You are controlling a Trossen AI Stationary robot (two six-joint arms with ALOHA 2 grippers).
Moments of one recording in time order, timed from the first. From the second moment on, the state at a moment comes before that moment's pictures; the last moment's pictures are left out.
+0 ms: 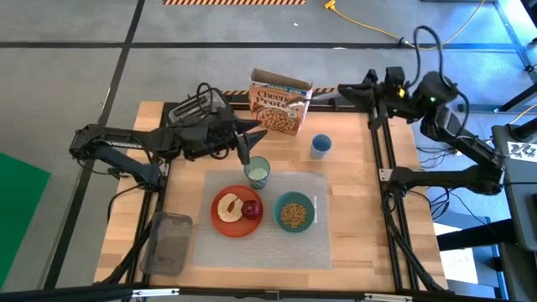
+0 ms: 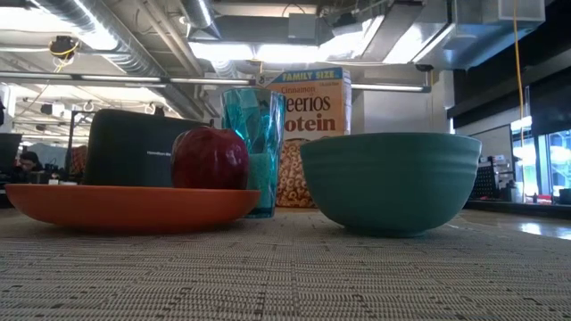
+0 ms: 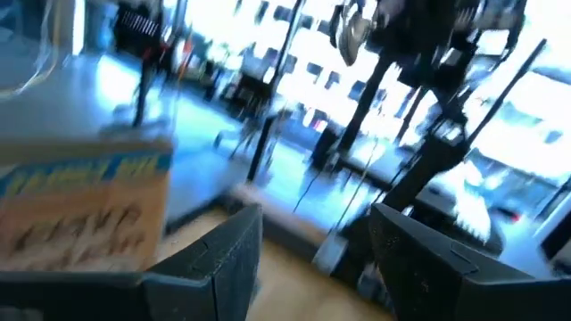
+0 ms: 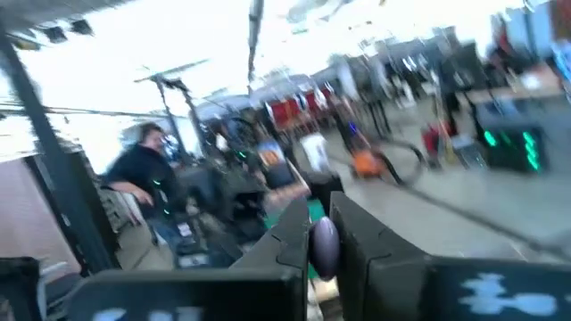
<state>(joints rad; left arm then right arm) -0.02 1.26 1.18 0.05 -0.47 -0.36 -0.43 0.95 1.26 -0.08 -0.31 0.38</state>
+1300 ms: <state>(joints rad) -0.05 1.22 1.18 0.08 -0.40 -0.18 -0.06 1.14 1.26 -0.15 0.02 0.20</state>
